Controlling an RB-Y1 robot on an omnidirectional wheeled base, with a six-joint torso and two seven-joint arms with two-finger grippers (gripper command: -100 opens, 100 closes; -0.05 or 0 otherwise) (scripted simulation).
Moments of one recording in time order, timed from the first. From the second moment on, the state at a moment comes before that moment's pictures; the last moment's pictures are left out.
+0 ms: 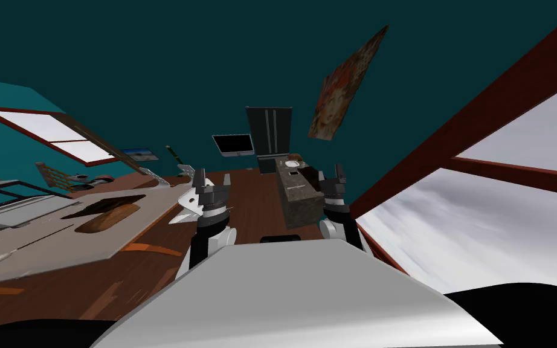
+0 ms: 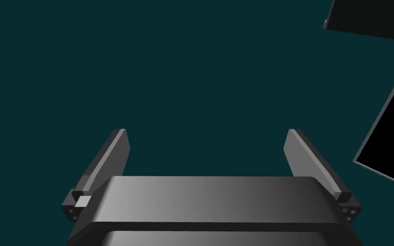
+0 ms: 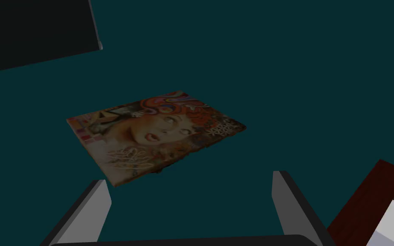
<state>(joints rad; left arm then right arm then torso) 0.52 0.03 -0.03 -2.36 0.02 -0.52 0.06 0.47 -0.03 0.06 -2.32 -0.02 -0.41 -0.09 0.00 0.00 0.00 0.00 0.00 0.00</state>
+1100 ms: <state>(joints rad) 0.52 0.03 -0.03 -2.36 0.02 -0.52 0.06 0.24 -0.30 0.23 -2.07 0.14 -0.53 -0.09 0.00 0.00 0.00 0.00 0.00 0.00</state>
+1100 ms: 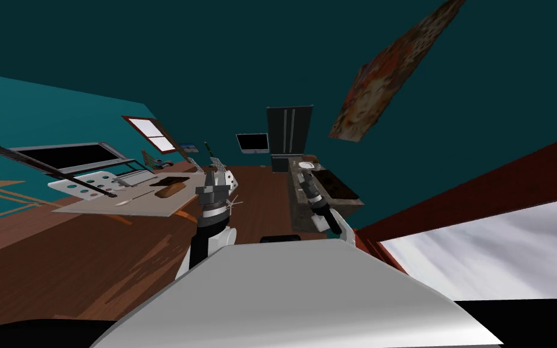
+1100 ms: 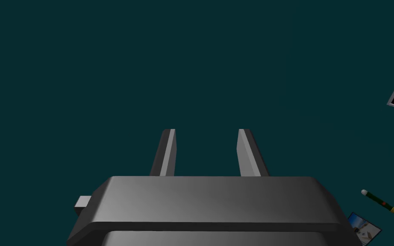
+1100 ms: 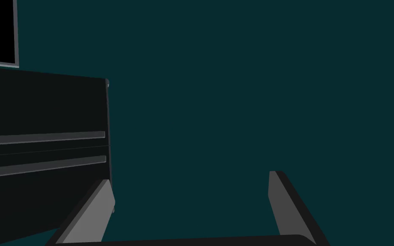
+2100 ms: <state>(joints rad) 0.52 0.03 -0.03 -2.36 0.02 -0.52 0.06 0.01 -0.56 0.42 -1.81 0.32 -0.65 -0.08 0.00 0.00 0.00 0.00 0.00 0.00</state>
